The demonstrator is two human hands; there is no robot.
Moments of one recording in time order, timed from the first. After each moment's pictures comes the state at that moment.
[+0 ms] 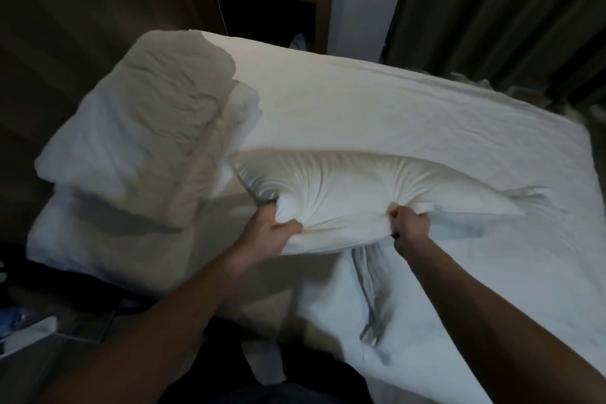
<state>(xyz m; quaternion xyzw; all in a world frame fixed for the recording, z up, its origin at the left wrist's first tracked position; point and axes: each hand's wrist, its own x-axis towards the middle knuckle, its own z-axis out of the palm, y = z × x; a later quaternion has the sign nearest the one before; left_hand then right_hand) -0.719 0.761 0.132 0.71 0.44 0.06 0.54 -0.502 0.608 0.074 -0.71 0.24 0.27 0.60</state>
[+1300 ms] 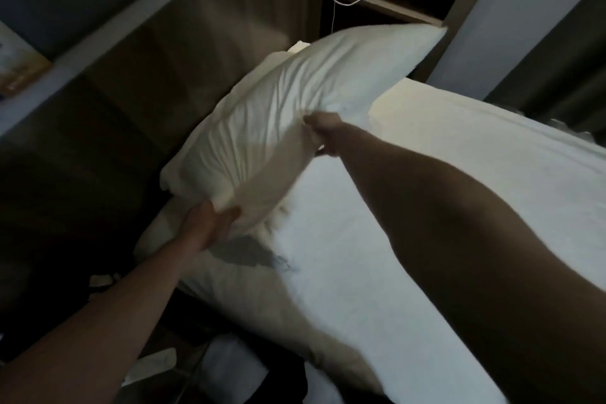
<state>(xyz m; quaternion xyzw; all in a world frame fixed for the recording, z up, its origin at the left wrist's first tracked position) -1.007 1.193 0.110 0.68 0.63 -0.01 0.38 -0.725 1.219 0.145 -0.73 -0.14 0.52 0.42</state>
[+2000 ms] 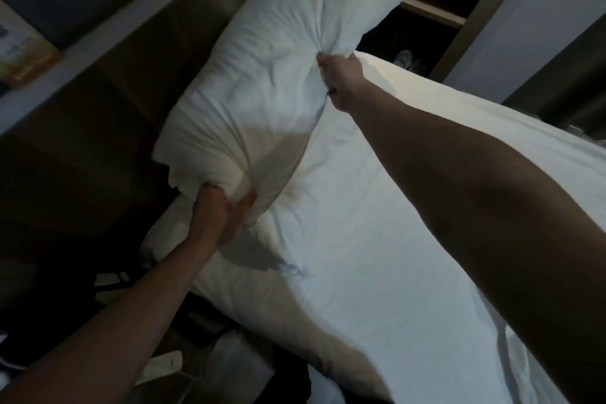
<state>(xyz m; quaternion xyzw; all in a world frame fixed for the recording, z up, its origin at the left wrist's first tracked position) -1.013 1.223 0.092 0.74 0.58 0.16 0.31 -0.712 1.305 0.177 -0.64 -0.09 0.41 0.65</state>
